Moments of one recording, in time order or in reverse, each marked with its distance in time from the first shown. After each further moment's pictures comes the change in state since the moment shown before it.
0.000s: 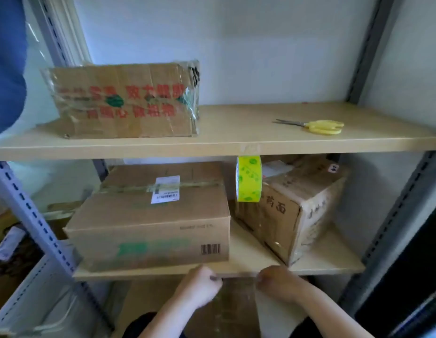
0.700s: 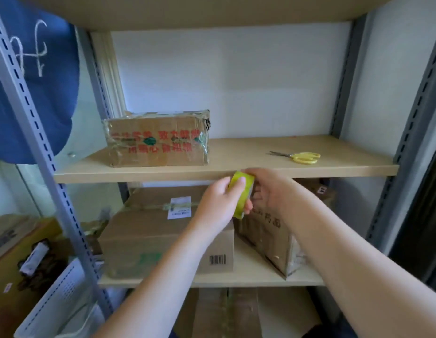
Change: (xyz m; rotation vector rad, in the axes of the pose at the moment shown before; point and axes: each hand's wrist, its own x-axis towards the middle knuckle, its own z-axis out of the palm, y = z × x) left_hand -0.155 0.159 -0.109 -0.516 0.361 0.705; right_hand -0.101 -0.160 -0.158 1.093 0.276 -0.166
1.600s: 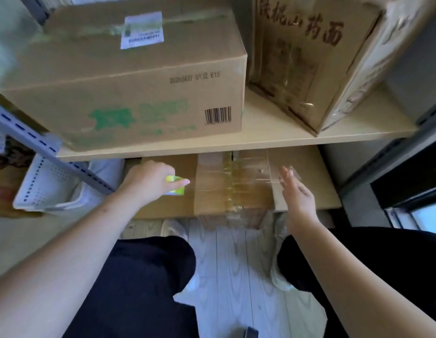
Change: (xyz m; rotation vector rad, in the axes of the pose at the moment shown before) left_hand -0.063 -0.362 -0.078 1.266 -0.502 -0.302; right_hand 0.036 0.413 -0.038 0.241 0.400 0.165
